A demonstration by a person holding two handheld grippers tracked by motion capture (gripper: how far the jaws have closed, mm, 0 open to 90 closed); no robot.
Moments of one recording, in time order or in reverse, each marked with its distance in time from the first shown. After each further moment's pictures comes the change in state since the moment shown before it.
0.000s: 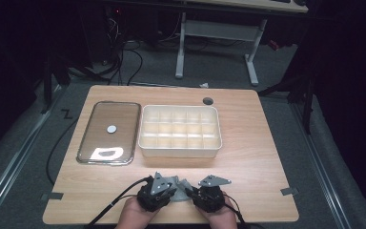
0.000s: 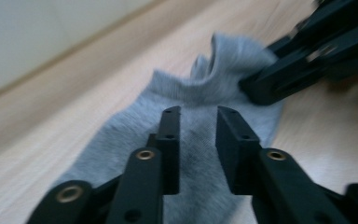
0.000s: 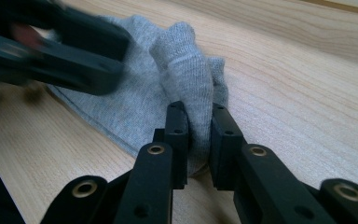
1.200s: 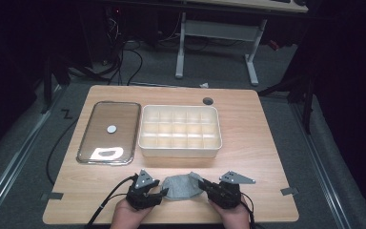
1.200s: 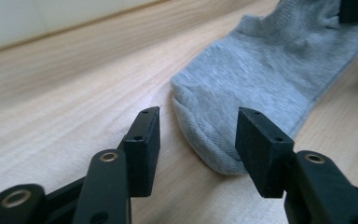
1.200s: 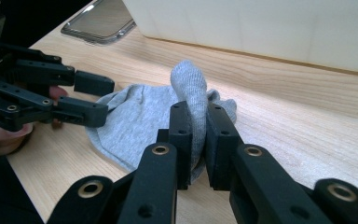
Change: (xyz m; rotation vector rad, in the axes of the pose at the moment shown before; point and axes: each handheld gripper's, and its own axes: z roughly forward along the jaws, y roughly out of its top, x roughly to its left) left arm 0.027 -0.021 -0.019 -0.051 -0.026 -0.210; right arm -0.026 0.002 -0.041 -0.175 0.018 0.095
